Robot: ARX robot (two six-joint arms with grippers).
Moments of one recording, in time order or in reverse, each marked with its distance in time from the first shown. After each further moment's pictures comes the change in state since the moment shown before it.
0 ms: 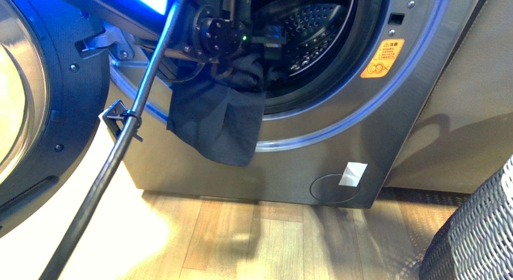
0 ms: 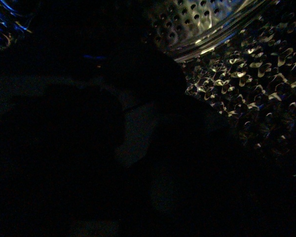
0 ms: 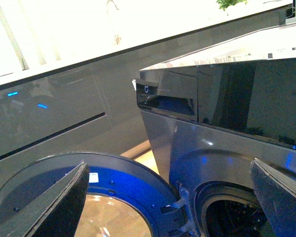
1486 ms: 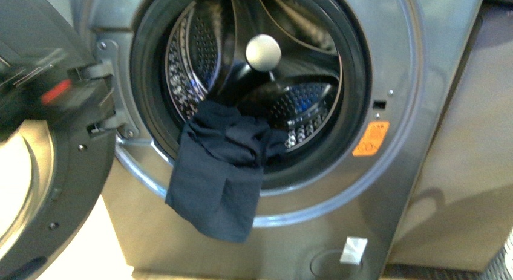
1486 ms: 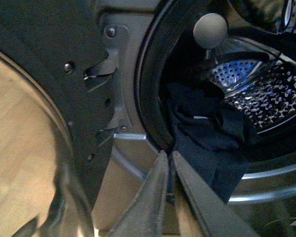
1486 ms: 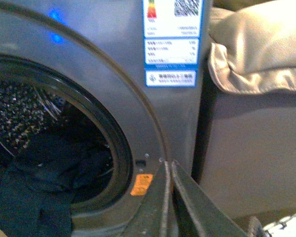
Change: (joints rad) left arm 0.160 -1.189 -1.542 0.626 -0.030 0.066; right arm -0.151 -0.512 -0.883 0.165 0.737 -0.307
